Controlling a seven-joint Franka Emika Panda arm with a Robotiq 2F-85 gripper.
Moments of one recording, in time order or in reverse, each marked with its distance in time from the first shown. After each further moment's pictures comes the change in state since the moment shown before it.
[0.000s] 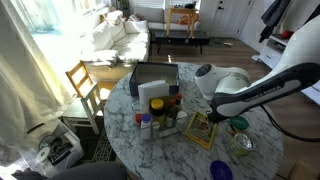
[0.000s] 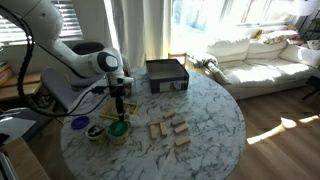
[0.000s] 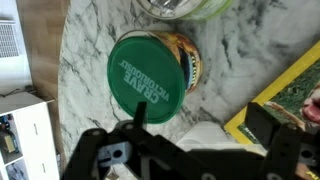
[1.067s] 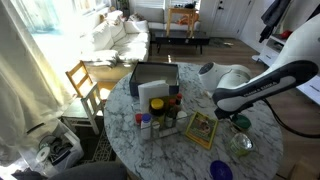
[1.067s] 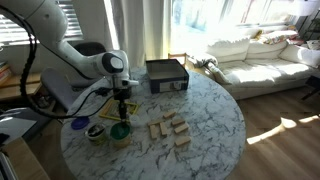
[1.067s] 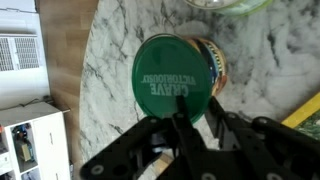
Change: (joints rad) arm -0.009 0.019 -0.049 0.028 0.013 -0.076 -0.047
